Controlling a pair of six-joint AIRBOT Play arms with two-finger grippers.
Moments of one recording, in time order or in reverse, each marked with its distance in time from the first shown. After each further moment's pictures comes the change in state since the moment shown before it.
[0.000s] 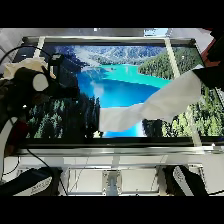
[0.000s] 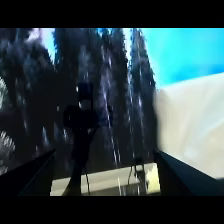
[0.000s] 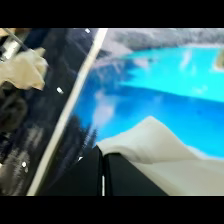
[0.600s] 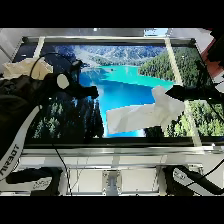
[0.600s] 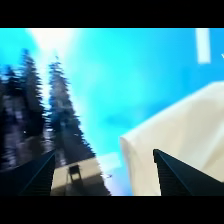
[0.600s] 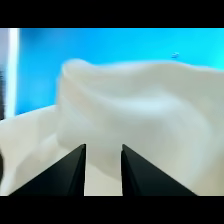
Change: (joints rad) left arm -0.027 -0.248 -0.001 -0.371 0.216 0.150; right arm 0.180 -0.317 -0.169 -0.360 -0.203 0.078
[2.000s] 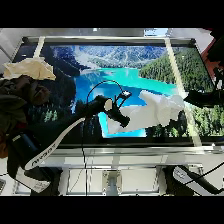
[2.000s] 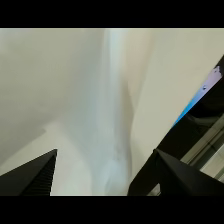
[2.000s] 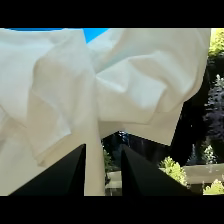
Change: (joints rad) left arm -0.404 -0.238 0.061 -0.029 0.047 0.195; right arm -0.161 0.024 0.023 -0.182 0.091 0.084
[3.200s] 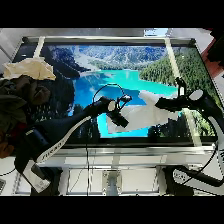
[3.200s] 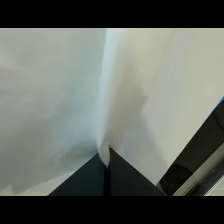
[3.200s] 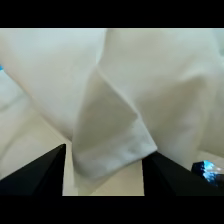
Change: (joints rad) left arm -0.002 -0.104 0.040 0.057 -0.045 0.000; right arm 0.312 -0.156 -0.183 0.062 -0.295 0.011
